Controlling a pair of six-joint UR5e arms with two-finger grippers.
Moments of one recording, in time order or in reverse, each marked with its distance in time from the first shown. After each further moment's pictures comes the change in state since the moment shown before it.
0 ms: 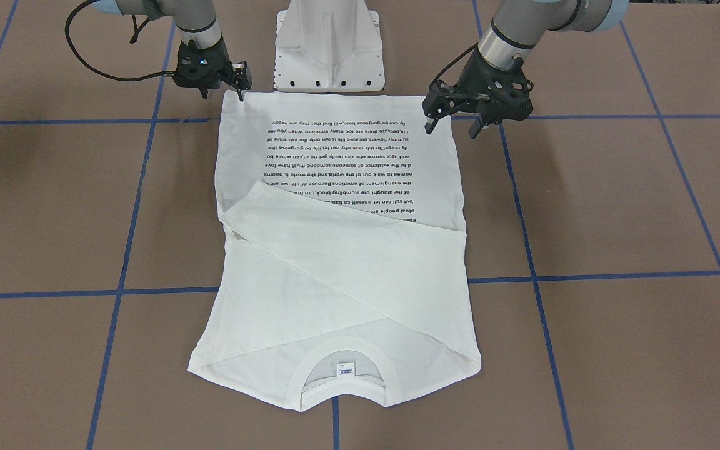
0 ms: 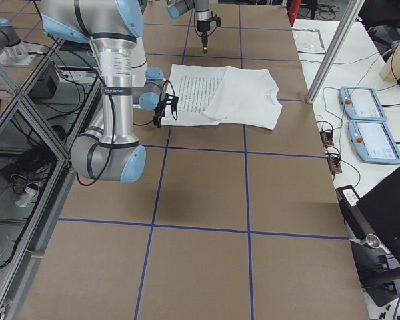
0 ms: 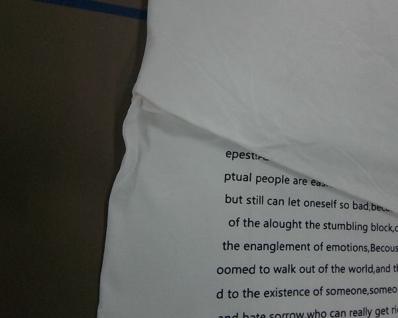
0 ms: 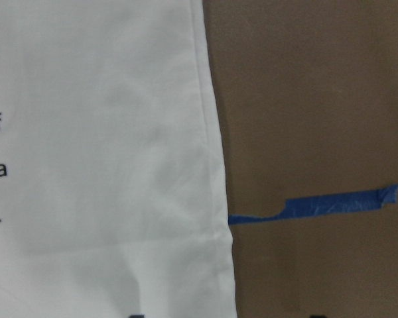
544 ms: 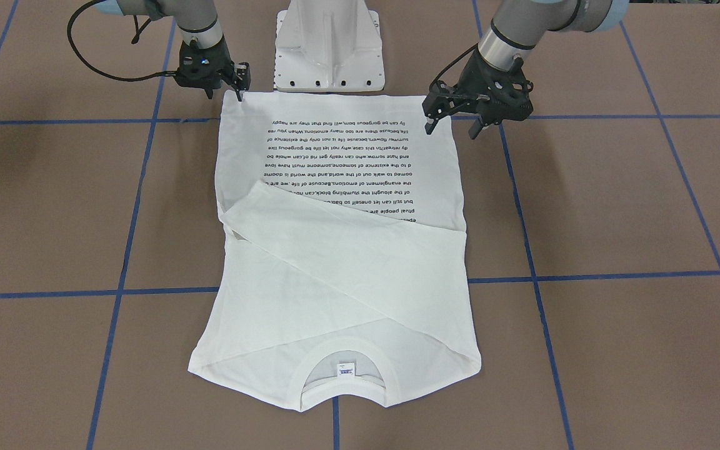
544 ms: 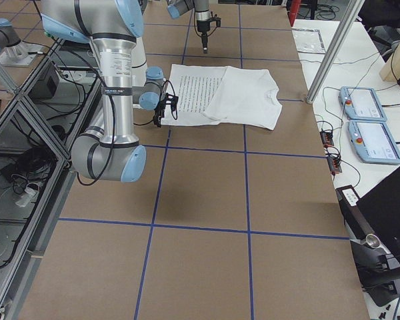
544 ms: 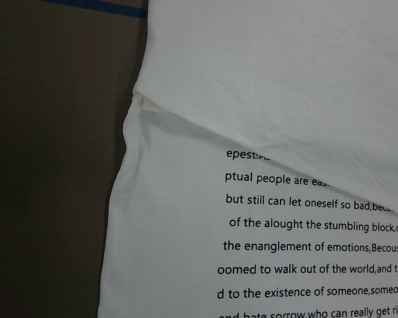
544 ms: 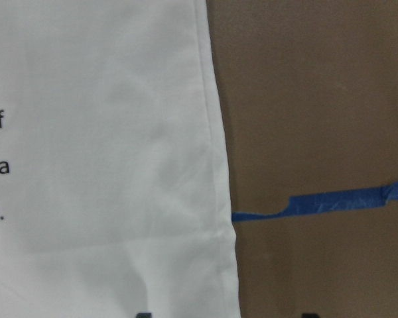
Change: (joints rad) left arm 0.000 0.000 0.001 0.000 0.000 0.000; right arm 0.000 0.004 -0.002 0.000 0.015 0.001
